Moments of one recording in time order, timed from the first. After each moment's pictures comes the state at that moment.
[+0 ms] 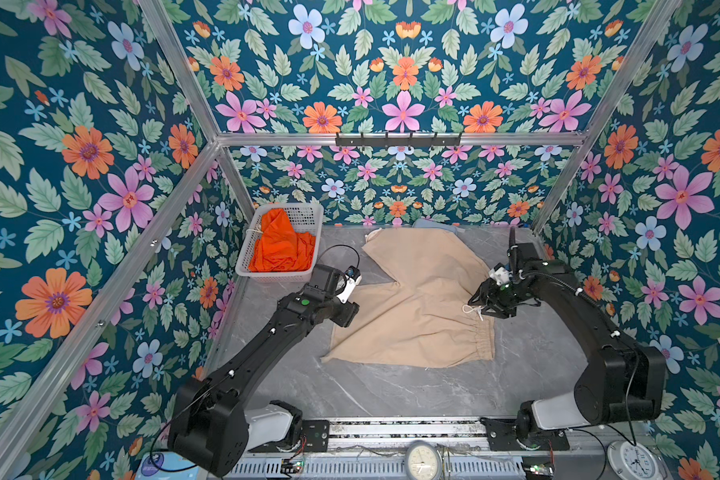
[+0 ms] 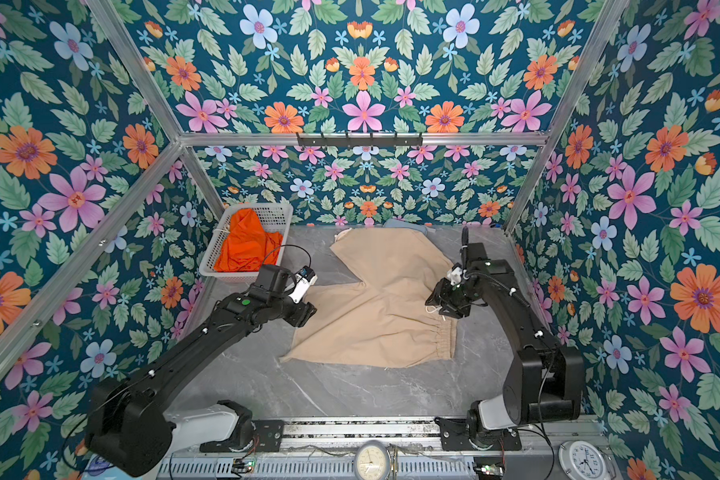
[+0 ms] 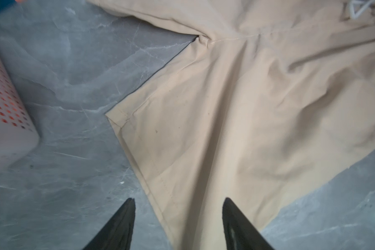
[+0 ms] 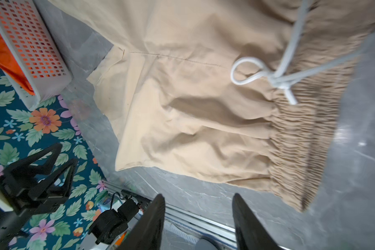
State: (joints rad) left arm -0.45 1.30 0.92 -0.54 0.12 0.09; right arm 0.10 1.46 1.16 -1.00 -0.55 0.52
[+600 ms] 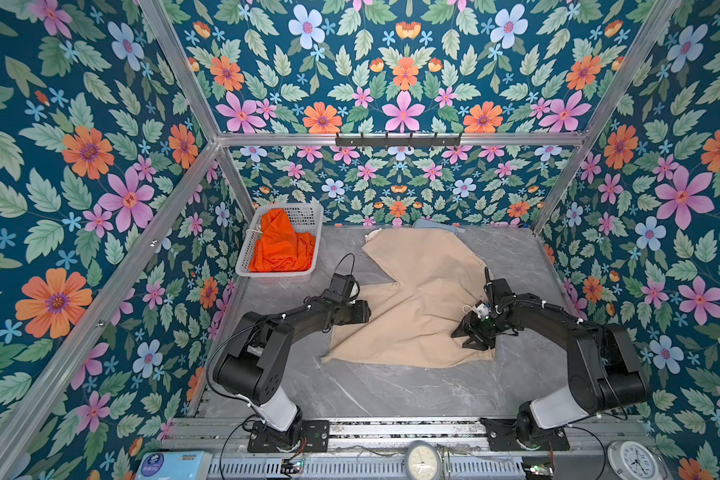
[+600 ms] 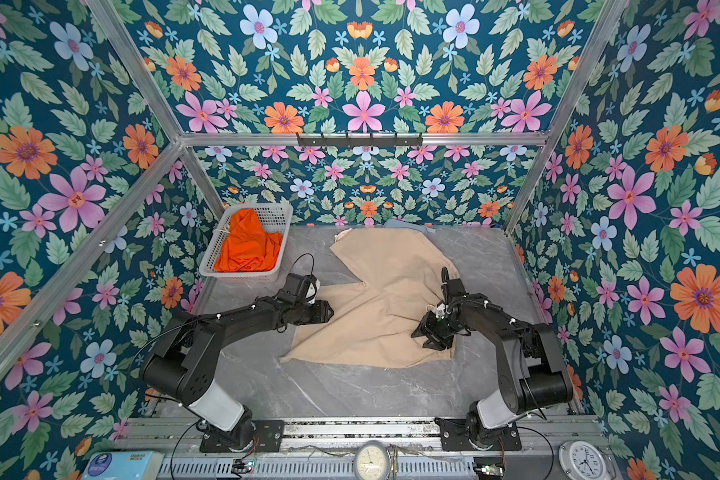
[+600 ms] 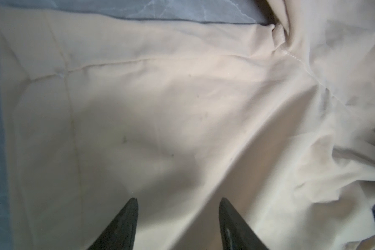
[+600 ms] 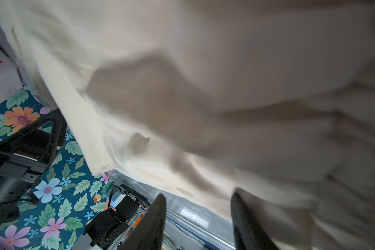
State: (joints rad) left arm -0.45 1.63 0.80 -0.15 0.20 -0.47; right arm 0.13 1.51 0.77 -0.69 -0.62 0.66
